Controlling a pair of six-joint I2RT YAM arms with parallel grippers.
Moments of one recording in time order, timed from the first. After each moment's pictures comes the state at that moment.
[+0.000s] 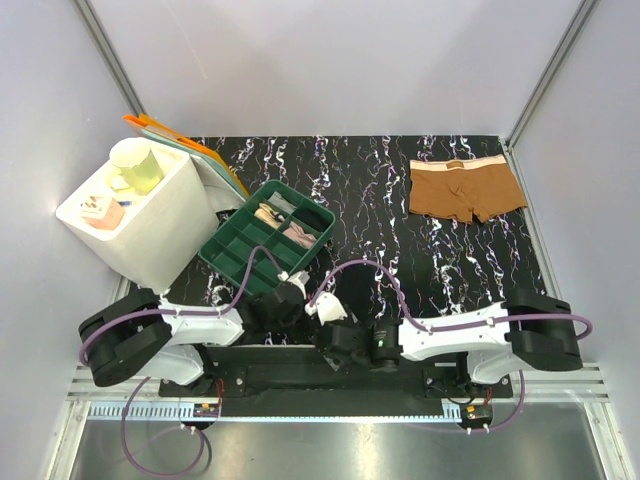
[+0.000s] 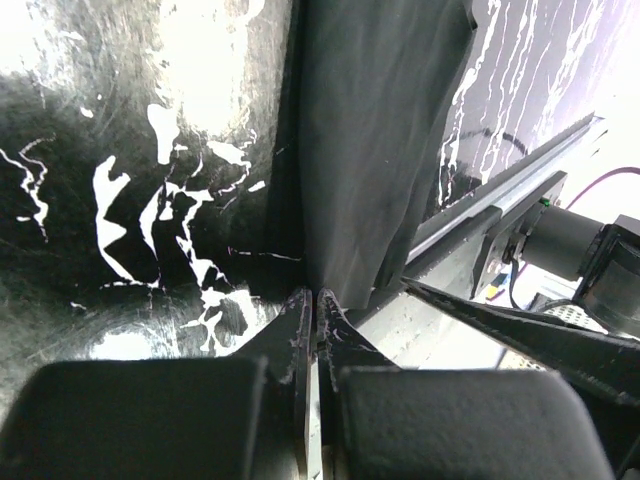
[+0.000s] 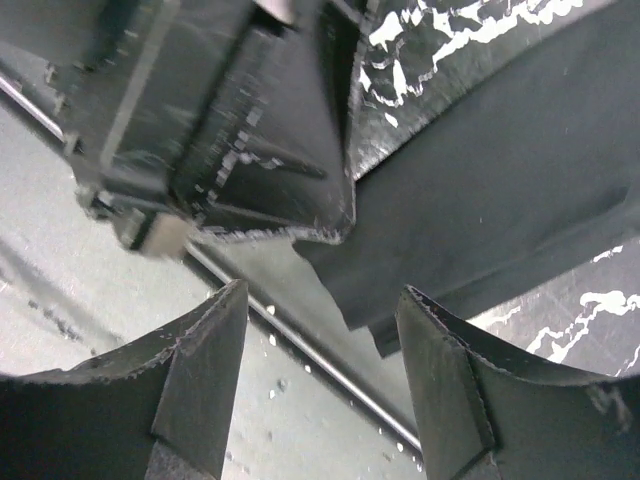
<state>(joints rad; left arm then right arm) -1.01 1.33 0.35 0.24 0.16 -1.22 1.46 1.42 0.74 -0.31 0.42 0.58</state>
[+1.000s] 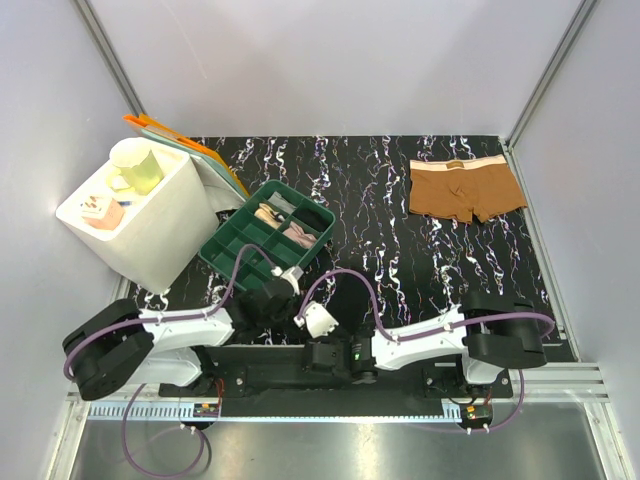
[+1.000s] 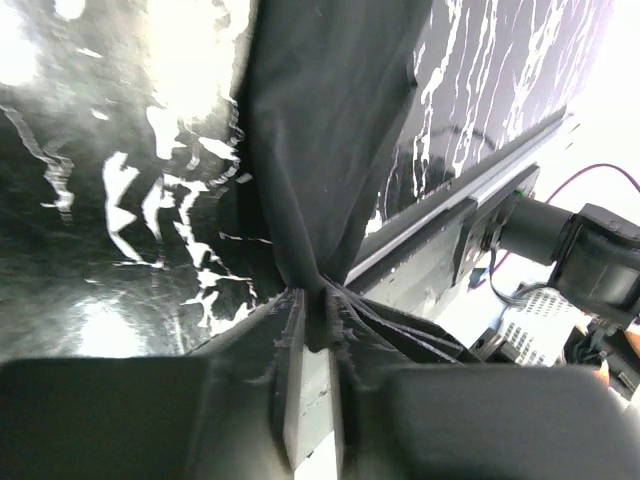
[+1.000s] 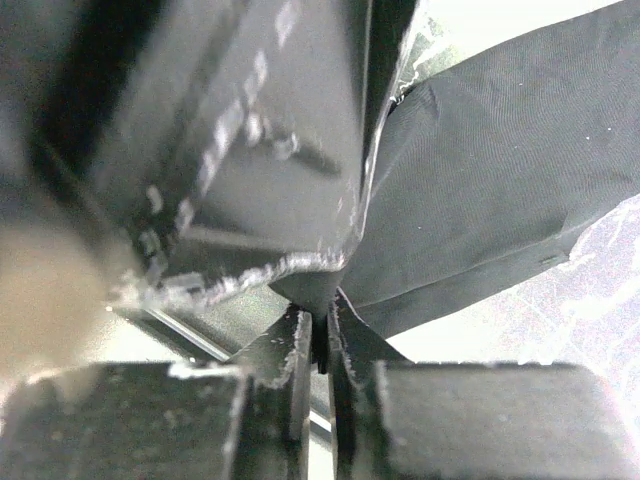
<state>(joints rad) -0.96 1.23 0.34 0.17 0.21 -1.18 1.54 1.64 0.82 -0.33 0.63 0.61</state>
